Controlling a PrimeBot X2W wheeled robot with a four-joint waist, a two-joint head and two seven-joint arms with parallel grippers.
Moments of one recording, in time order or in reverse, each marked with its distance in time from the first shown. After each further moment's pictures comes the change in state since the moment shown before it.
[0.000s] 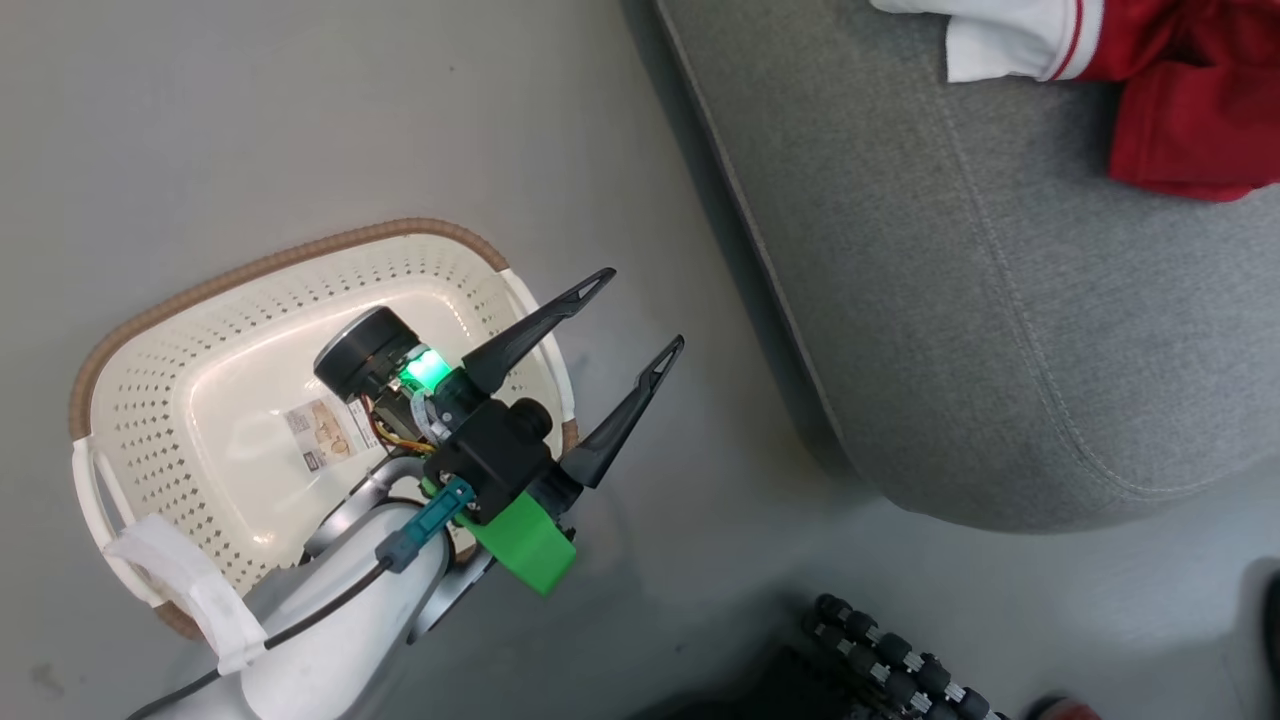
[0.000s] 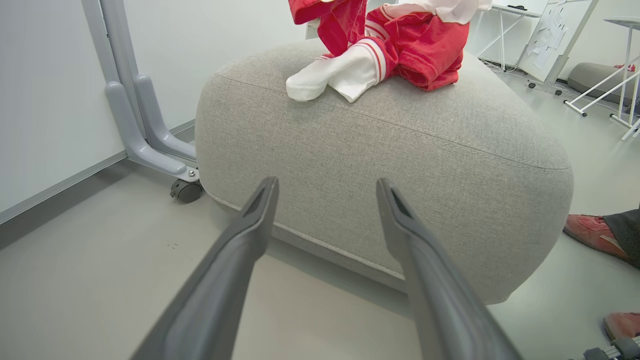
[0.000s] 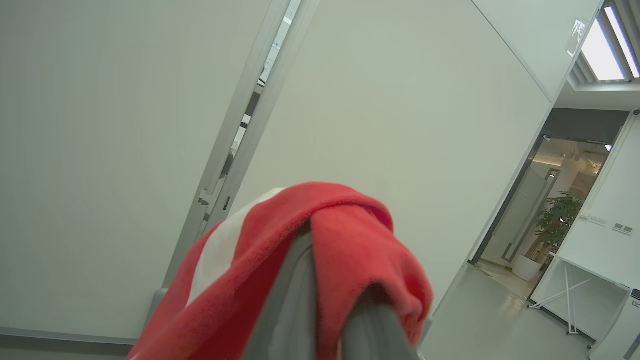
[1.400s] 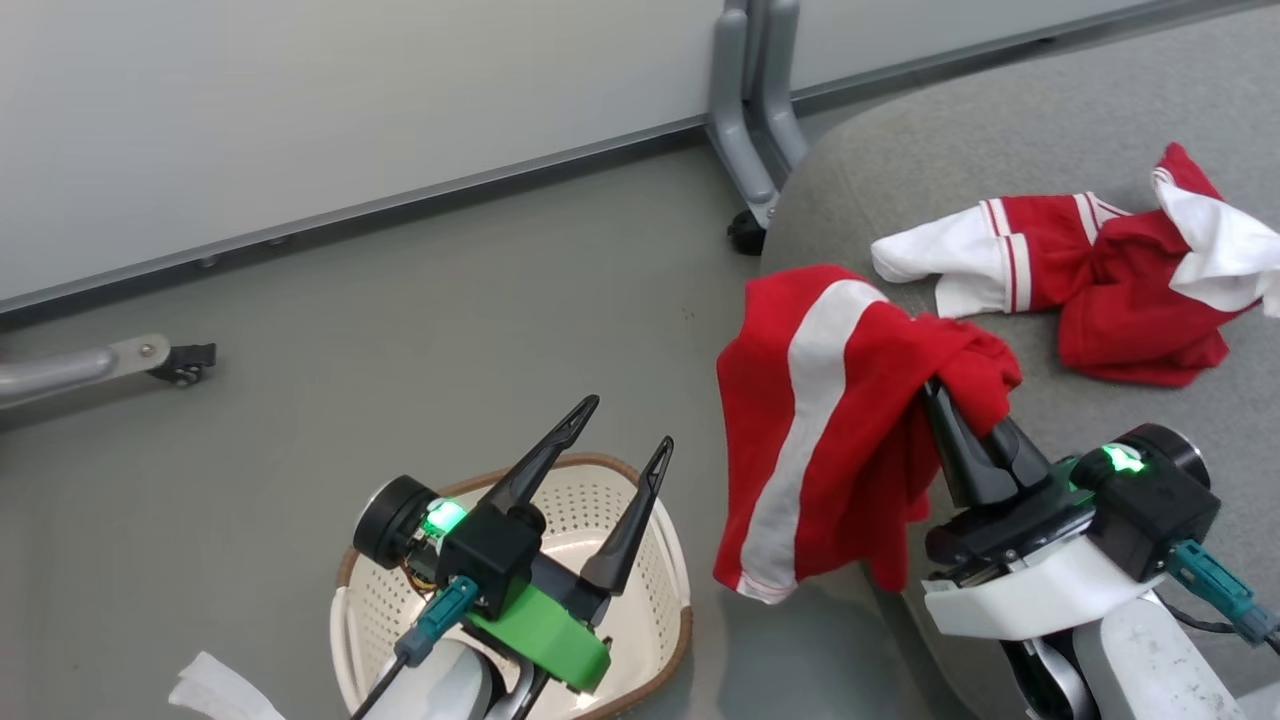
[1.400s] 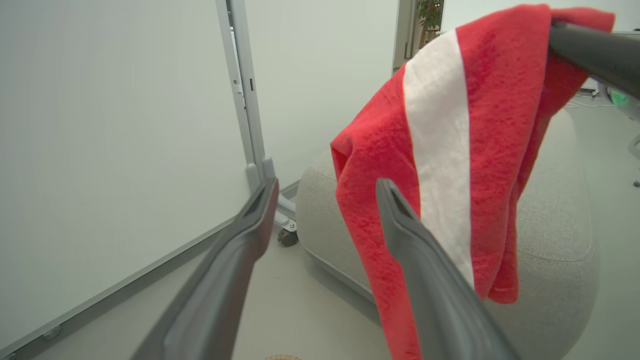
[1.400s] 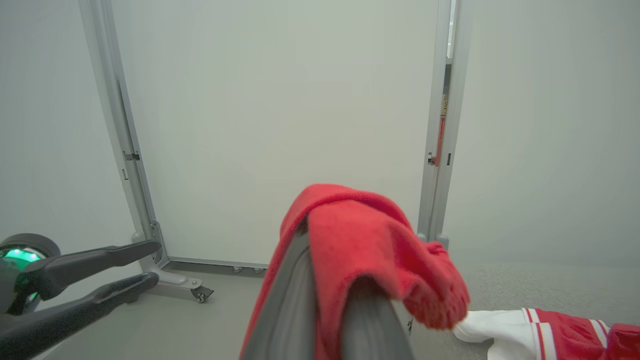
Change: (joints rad) left arm 0.316 -0.194 0.195 0.041 -0.012 0.002 0.000; right arm 0.813 0.165 0.468 -0.226 0.123 0.000 0.000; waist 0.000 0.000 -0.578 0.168
